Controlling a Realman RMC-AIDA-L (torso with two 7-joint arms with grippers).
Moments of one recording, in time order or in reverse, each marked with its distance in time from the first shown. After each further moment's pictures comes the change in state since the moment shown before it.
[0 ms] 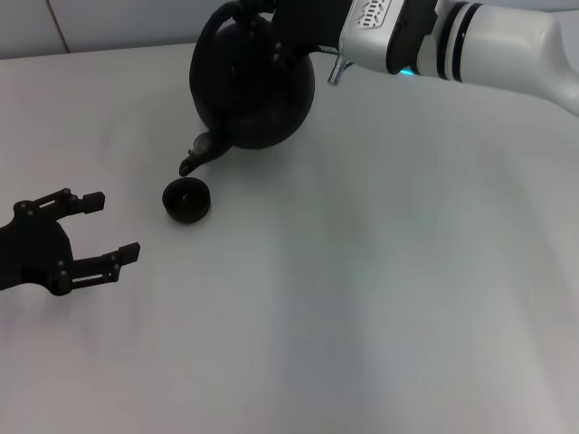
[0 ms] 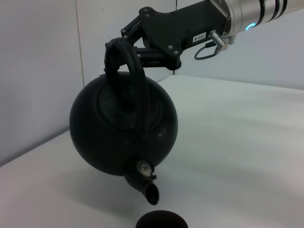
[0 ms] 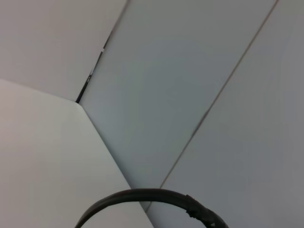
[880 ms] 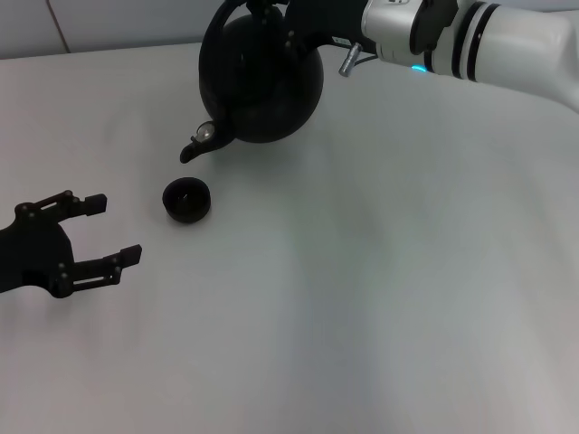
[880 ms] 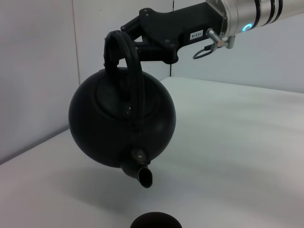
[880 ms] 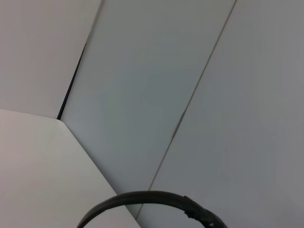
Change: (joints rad) left arm 0.003 0.000 0.000 0.001 -0.001 0.014 -0.005; right arm 0.004 -0.003 0.107 0.045 -0.006 -0.049 0.039
